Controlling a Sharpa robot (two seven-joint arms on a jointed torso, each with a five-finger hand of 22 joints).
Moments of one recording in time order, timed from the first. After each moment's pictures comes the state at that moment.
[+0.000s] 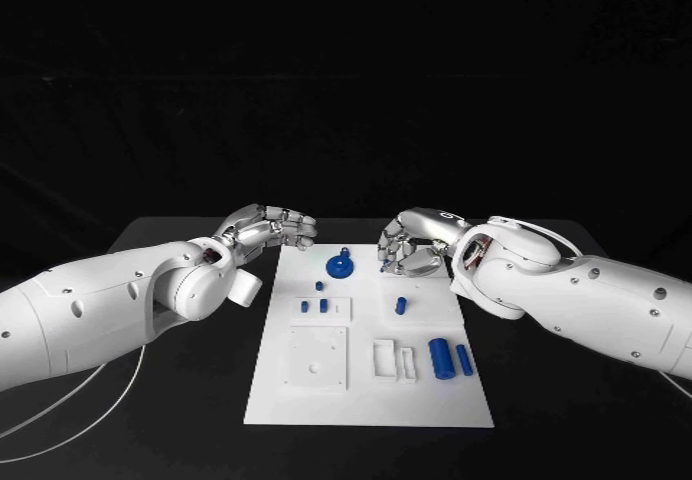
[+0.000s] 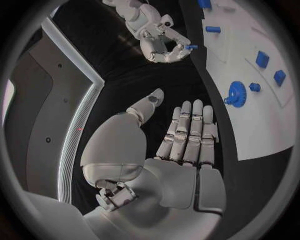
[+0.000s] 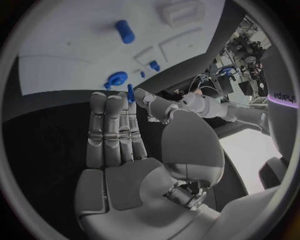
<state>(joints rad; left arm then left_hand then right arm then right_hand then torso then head) 1.34 -0.79 -0.14 1.34 -0.17 -0.13 0.31 1.08 -0.10 0.52 -0.28 0.07 0.79 0.19 0.23 0.55 1.08 0.16 0.06 0.13 0.81 0.16 0.57 0.19 0.06 0.59 0.06 0.56 1.19 1.26 -0.71 0.05 1.47 -1.48 -0.22 -0.05 1.11 -0.18 0.86 -0.27 0.13 1.05 0.10 0.39 0.53 1.34 0.03 0.18 0.34 1.32 -0.07 0.71 0.97 0.23 1.17 0.02 0.68 1.14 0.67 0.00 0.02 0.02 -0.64</state>
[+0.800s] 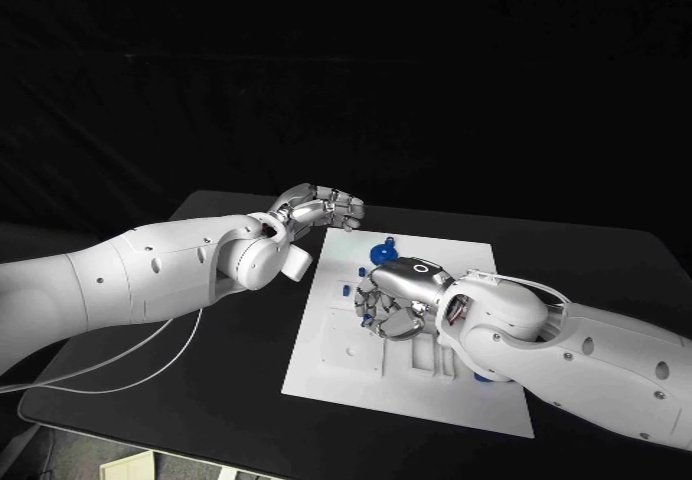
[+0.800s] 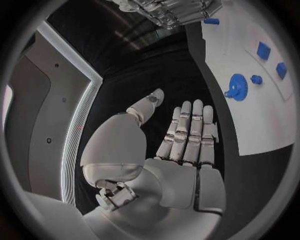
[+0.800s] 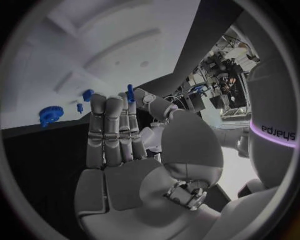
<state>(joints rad) 1.34 -0.78 -0.14 1.33 -0.15 -0.19 0.31 1.08 -0.10 0.52 -0.28 0.08 0.79 0.19 0.23 0.55 1.08 0.16 0.06 0.12 0.81 0.16 0.57 0.20 0.05 0.60 0.06 0.56 1.19 1.20 -0.57 -0.06 1.56 -1.65 -0.21 -0.03 1.11 -0.17 0.85 -0.27 0.14 1.05 0.10 0.39 0.53 1.34 0.03 0.17 0.34 1.32 -0.07 0.71 0.96 0.23 1.18 0.02 0.67 1.15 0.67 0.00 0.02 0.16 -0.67</state>
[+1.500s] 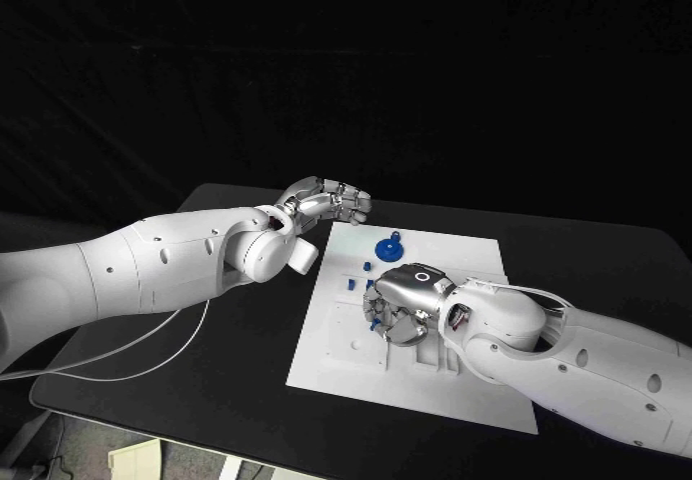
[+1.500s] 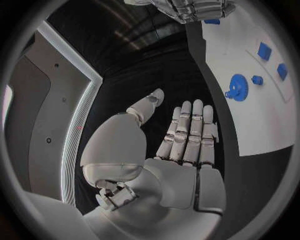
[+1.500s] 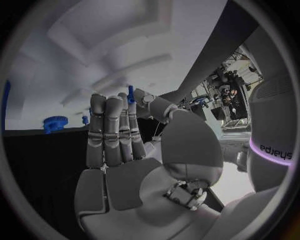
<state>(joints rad) 1.34 -0.78 -0.14 1.33 -0.15 -0.19 0.31 1.08 -0.10 0.52 -0.28 0.08 0.79 0.19 0.24 0.55 1.08 0.16 0.06 0.12 0.82 0.16 0.57 0.20 0.06 0.60 0.06 0.56 1.19 1.17 -0.55 -0.08 1.52 -1.77 -0.19 -0.04 1.12 -0.17 0.85 -0.28 0.14 1.05 0.10 0.38 0.54 1.34 0.03 0.16 0.34 1.32 -0.07 0.72 0.96 0.23 1.18 0.02 0.68 1.15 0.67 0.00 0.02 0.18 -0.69</state>
